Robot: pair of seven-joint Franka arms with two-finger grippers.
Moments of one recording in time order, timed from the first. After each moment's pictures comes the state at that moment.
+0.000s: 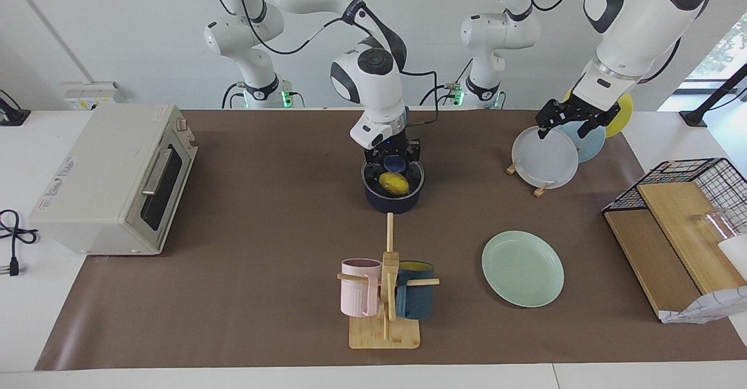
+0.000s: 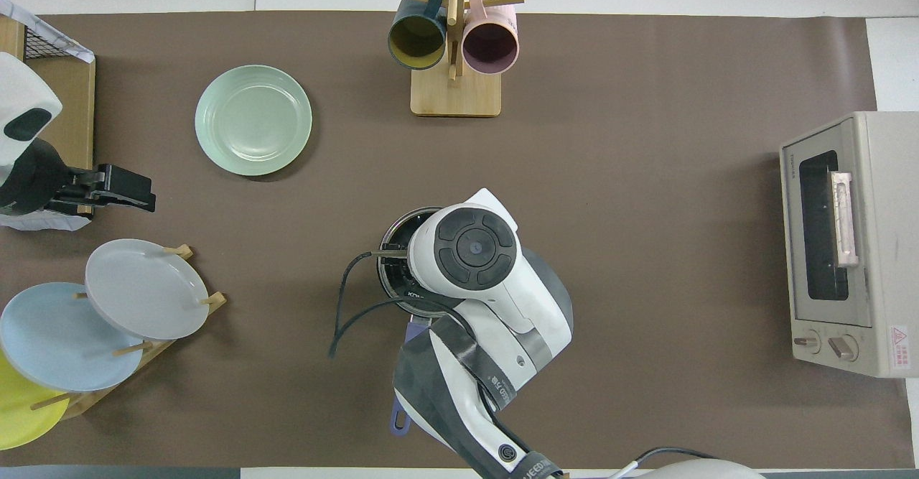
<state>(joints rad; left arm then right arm) -0.10 -0.04 -0.01 -1.70 -0.04 1.59 -0.06 0.60 0.28 0.12 -1.84 0.11 2.25 0.74</state>
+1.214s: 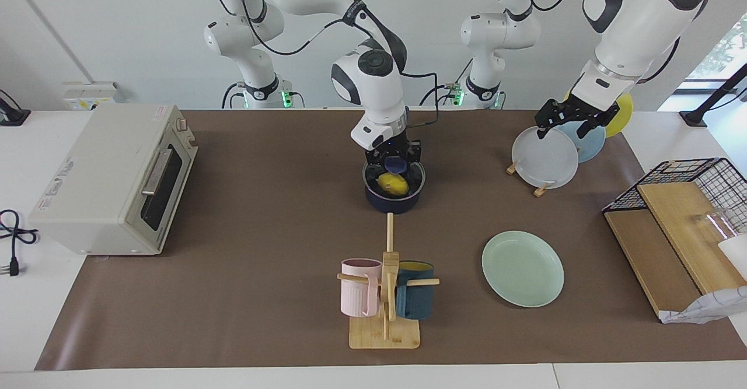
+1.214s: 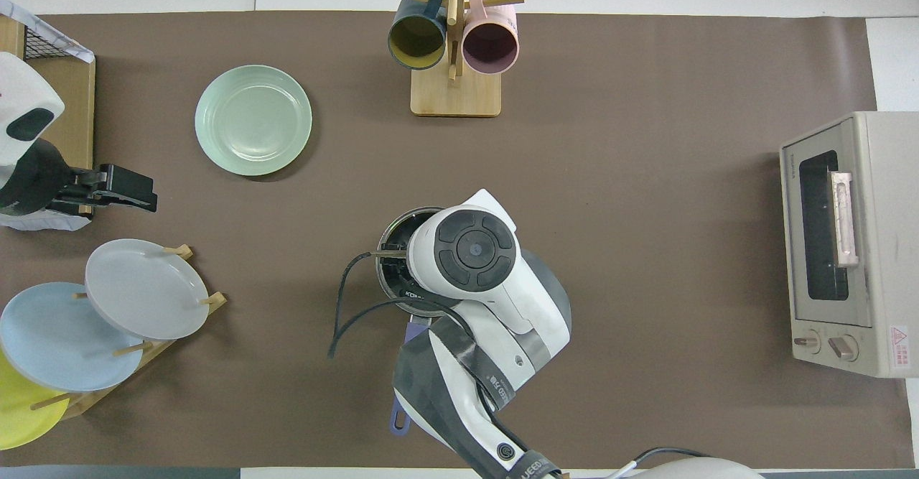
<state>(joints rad) -0.10 -0.04 -0.01 -1.70 -0.04 1.59 -0.07 0.59 0.28 0.11 -1.84 0.12 2.26 0.74</state>
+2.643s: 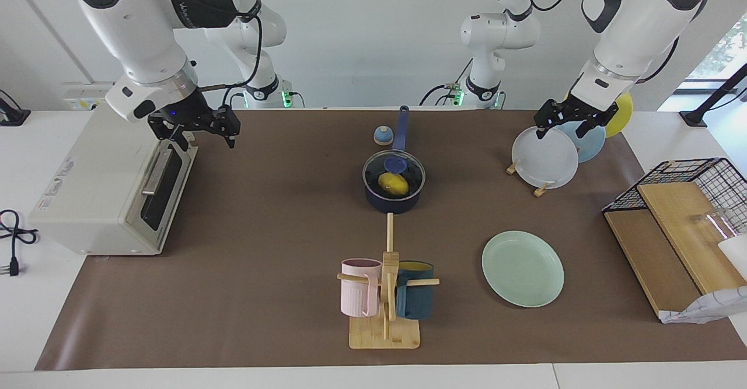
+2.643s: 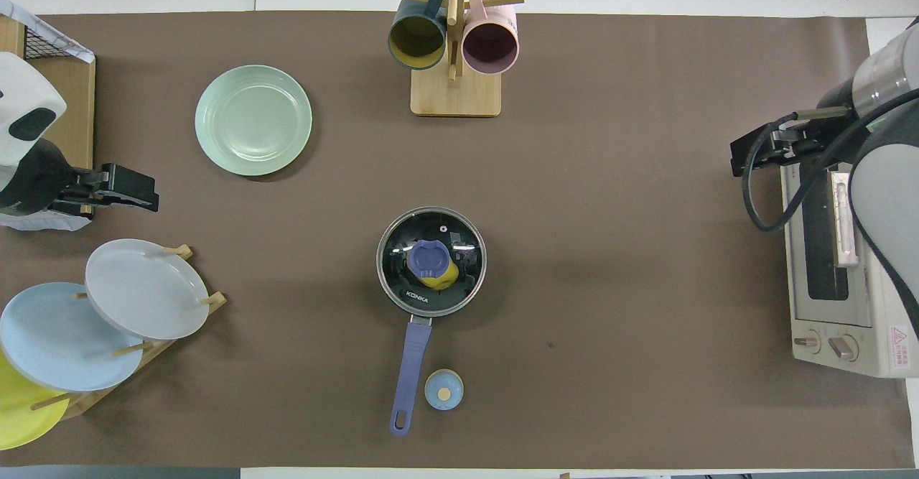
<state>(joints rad) -0.10 -0.04 -0.02 -1.70 -0.04 1.59 -0.07 0.02 0.11 0.04 -1.49 -0.01 1.51 0.00</state>
